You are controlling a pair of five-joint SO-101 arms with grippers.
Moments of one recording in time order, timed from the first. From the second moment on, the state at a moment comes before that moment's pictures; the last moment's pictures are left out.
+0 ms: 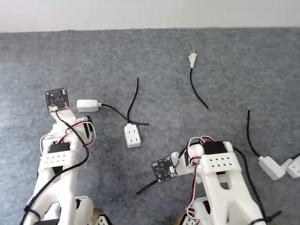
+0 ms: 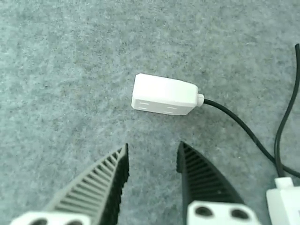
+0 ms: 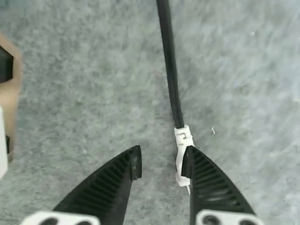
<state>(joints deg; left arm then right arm) -13.3 -30.0 69.5 22.5 9.6 -9.9 -38.8 64.6 66.7 102.0</state>
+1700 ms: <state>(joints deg) -13.3 -30.0 69.5 22.5 9.5 -12.0 -29.2 64.9 56.6 104.6</state>
